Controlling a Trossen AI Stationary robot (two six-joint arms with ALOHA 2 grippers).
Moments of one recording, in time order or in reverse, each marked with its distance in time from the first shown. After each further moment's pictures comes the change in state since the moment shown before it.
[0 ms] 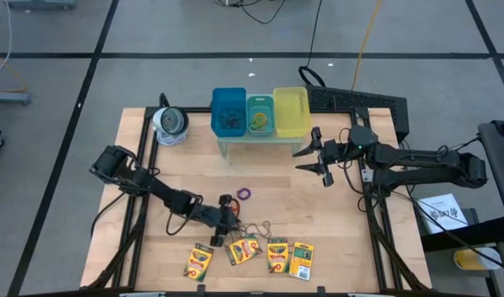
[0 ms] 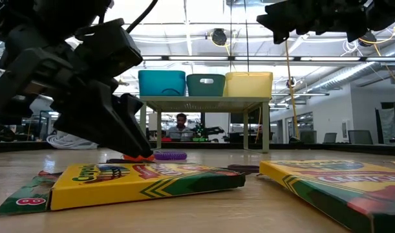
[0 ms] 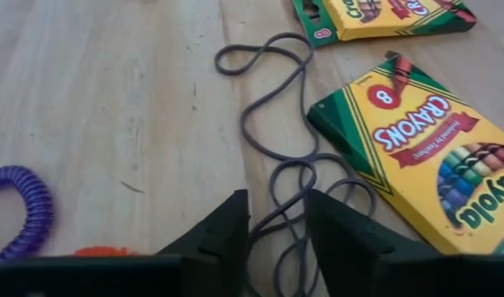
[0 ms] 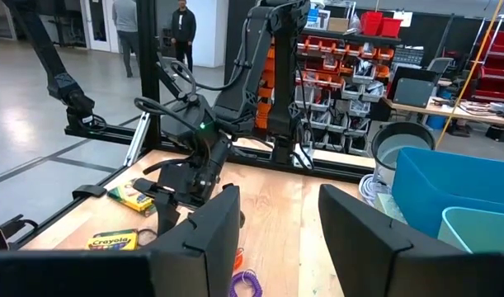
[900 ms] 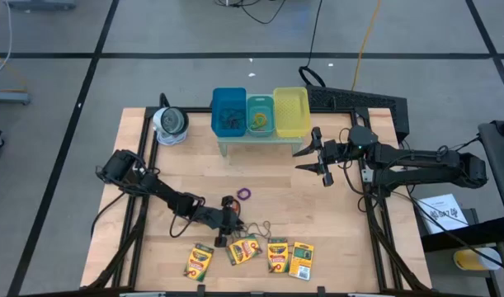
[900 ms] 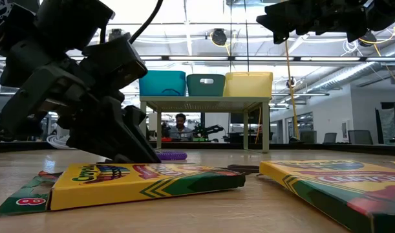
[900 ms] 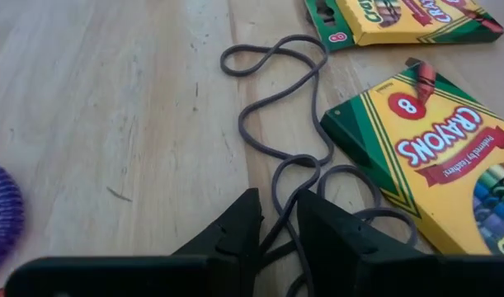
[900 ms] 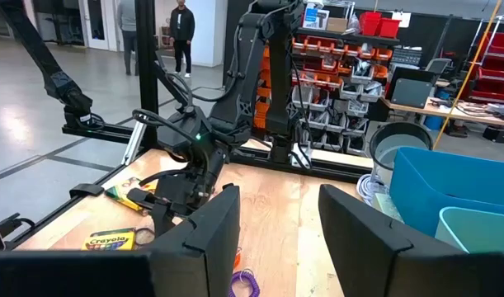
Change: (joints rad) left arm 0.009 0.105 0.001 0.082 -0.019 -0.043; right arm 0.000 0.000 0.000 -0.001 0.004 -0.007
